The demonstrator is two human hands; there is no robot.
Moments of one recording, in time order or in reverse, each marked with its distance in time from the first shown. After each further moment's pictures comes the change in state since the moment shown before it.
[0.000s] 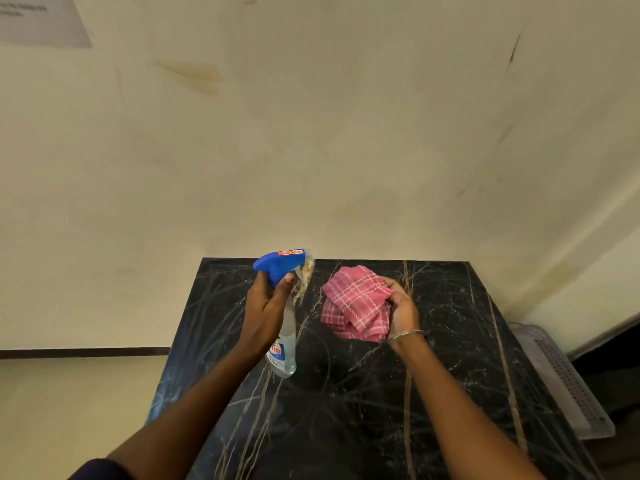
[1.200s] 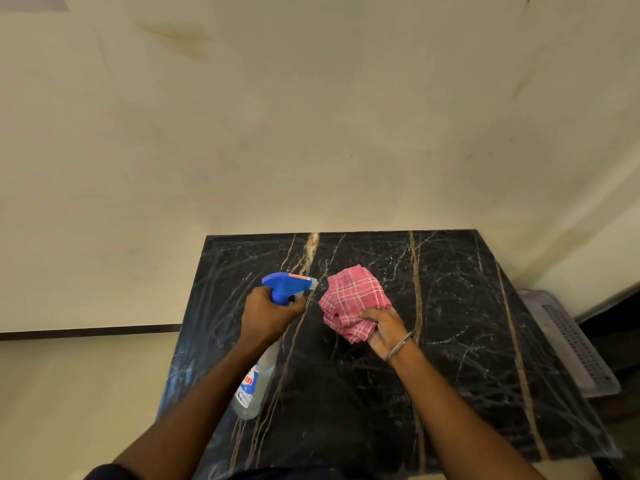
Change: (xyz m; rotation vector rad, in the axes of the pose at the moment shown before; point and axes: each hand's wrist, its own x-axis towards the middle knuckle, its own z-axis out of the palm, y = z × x) left_hand -0.034 -0.035 -0.017 0.397 -0.050 -0.299; right_hand -0.032 0.074 -0.006 0.211 0.076 0.353
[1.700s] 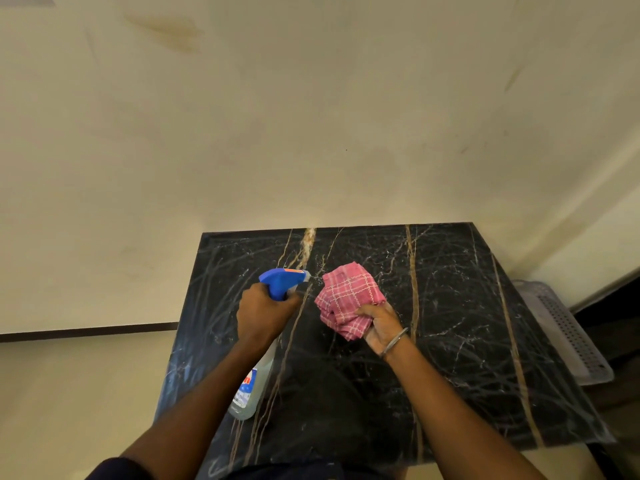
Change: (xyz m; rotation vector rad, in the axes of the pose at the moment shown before) left_hand -0.006 0.001 0.004 0.123 0.098 0.032; right_hand -0.002 0.005 -0.002 0.029 0.001 0.003
